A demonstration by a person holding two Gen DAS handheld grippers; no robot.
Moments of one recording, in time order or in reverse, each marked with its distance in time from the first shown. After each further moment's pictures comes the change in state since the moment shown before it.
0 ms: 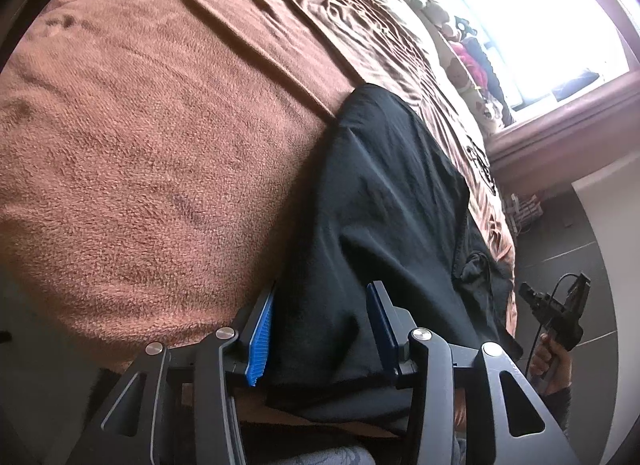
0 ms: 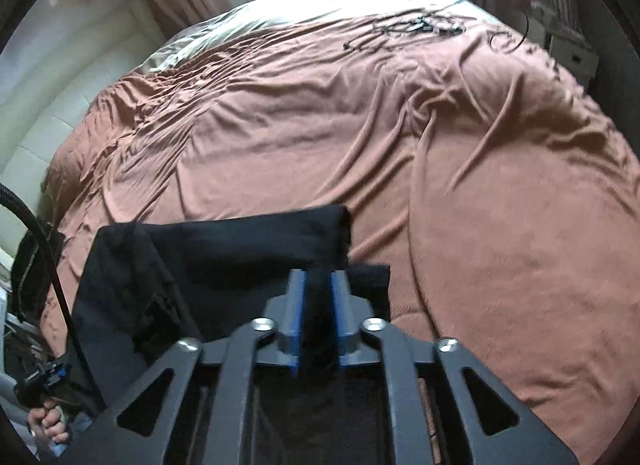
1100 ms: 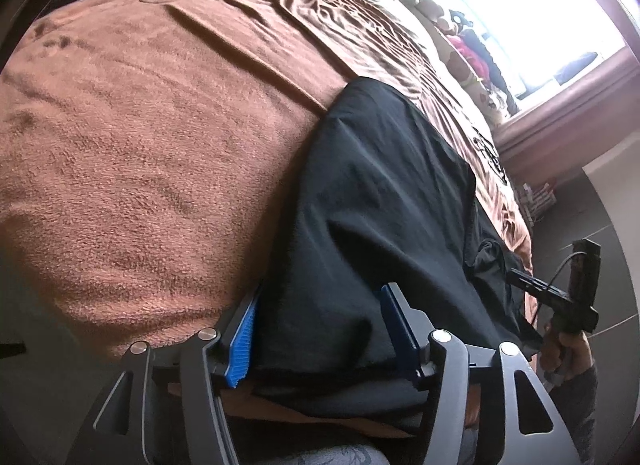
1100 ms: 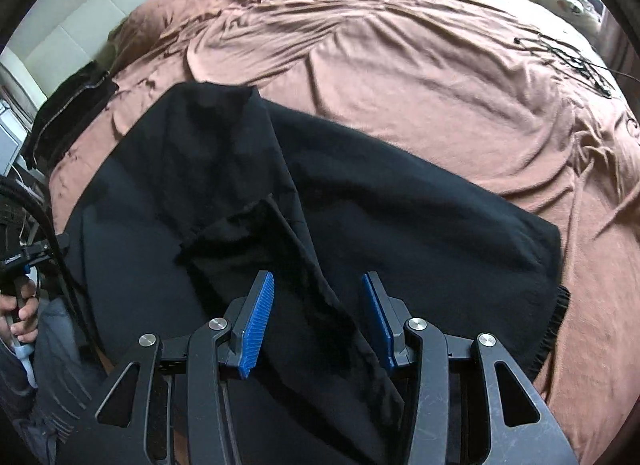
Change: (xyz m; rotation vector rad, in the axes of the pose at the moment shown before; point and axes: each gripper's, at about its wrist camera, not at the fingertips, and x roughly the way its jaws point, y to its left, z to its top) left arm 0.005 -0.020 -0.017 0.065 -0.033 0.066; right arm 0.082 0.104 0.006 -0.455 0.233 0.099
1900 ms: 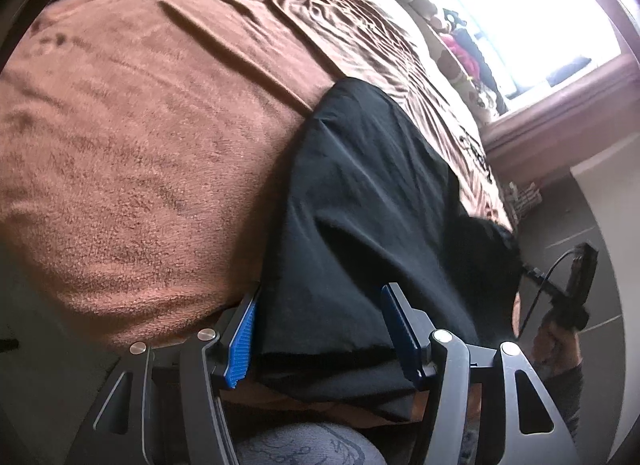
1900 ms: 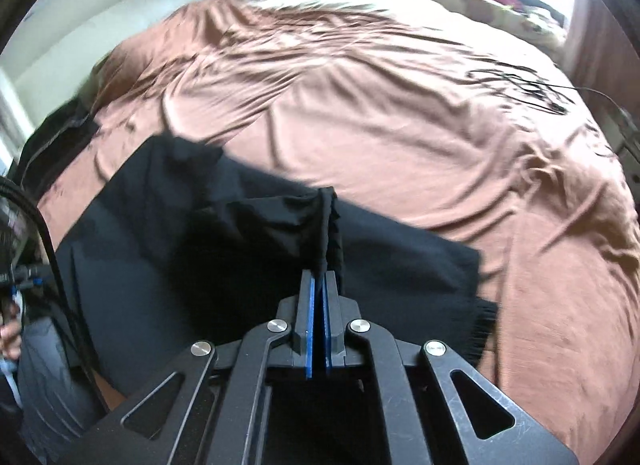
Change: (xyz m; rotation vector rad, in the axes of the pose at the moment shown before) left arm -0.013 -0.001 0.005 -0.002 0.034 -0.047; right arm -0.048 -0.015 -0.011 0.067 -0.173 -0.123
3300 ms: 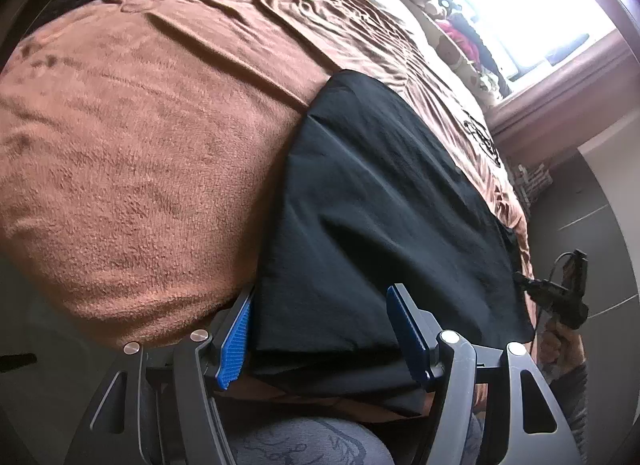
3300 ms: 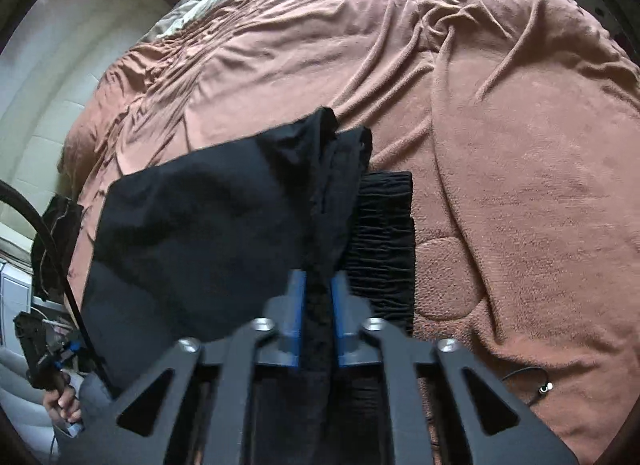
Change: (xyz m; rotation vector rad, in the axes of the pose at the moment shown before) left arm 0.006 -0.006 0.002 0.064 0.016 0.046; right arm 0.007 -0.101 -0.065 0.433 0.102 0.135
